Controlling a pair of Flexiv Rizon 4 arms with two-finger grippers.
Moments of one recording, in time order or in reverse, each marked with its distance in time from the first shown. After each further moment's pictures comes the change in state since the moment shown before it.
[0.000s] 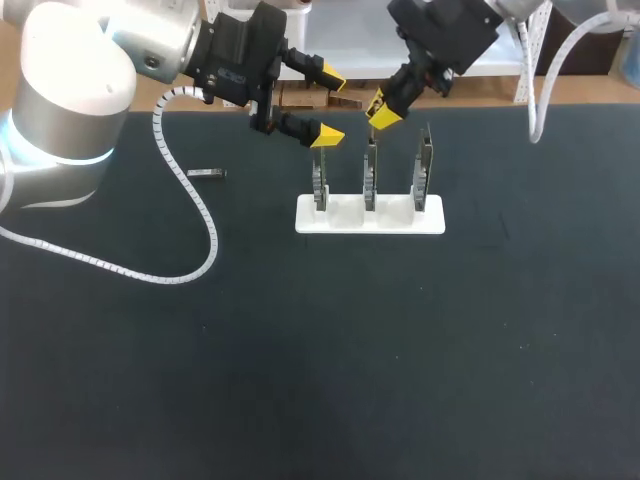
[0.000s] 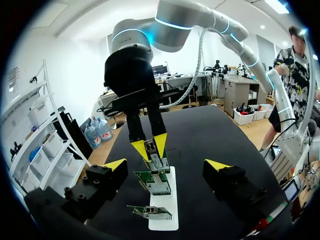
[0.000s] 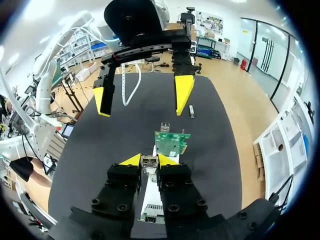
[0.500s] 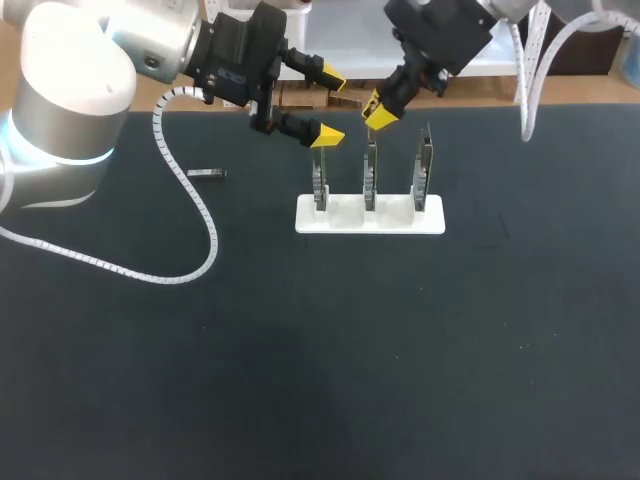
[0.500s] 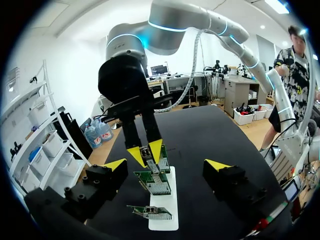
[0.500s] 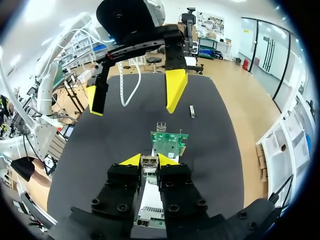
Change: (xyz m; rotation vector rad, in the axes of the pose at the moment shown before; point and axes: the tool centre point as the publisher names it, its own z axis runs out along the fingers) left arm 0.000 0.000 0.000 0.000 0.000 0.000; right arm 0.002 -0.009 0.007 -0.027 -0.016 0.006
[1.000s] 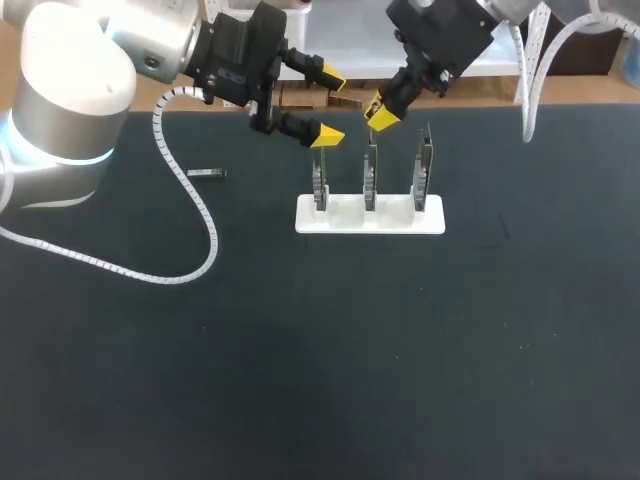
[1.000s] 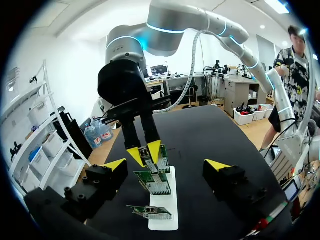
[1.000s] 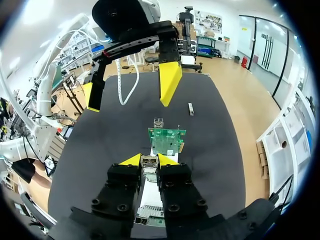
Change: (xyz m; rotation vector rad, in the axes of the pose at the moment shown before) left arm 0.000 0.000 0.000 0.000 0.000 0.000; right arm 0.006 -0.002 0.000 0.002 0.004 0.019
